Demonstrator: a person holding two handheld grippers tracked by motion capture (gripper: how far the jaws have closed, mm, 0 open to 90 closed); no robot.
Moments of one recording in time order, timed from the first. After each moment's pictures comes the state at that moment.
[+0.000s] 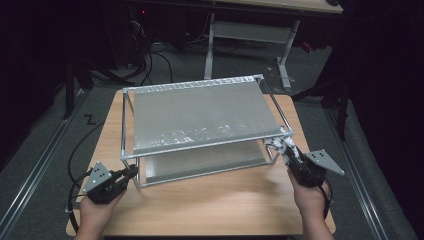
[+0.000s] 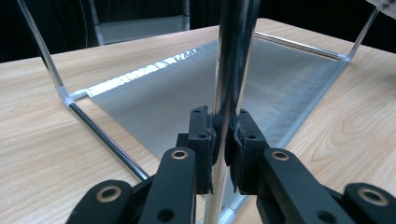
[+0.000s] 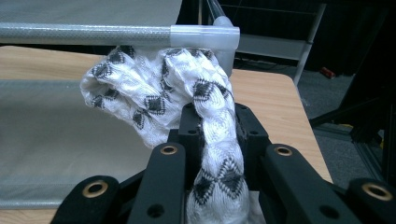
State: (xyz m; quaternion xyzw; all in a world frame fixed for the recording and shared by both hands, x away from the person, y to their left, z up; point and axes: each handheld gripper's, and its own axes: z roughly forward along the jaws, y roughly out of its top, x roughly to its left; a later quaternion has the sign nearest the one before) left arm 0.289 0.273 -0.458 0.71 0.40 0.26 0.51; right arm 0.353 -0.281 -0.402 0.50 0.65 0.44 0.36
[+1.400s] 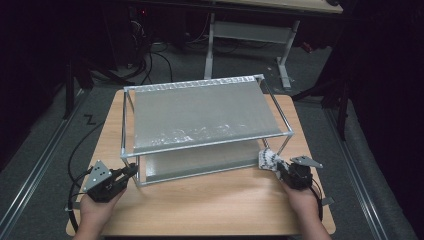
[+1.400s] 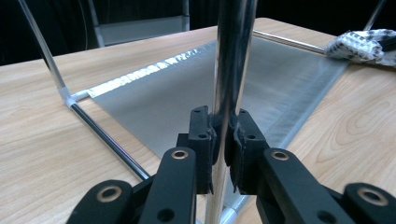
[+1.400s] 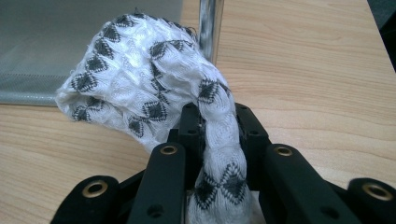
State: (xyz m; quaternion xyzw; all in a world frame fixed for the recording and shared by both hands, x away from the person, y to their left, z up) left arm 0.296 0.276 -0.460 0.71 0.39 0.27 0.51; right arm 0.384 -0.292 -0.478 0.53 0.73 0.34 0.26
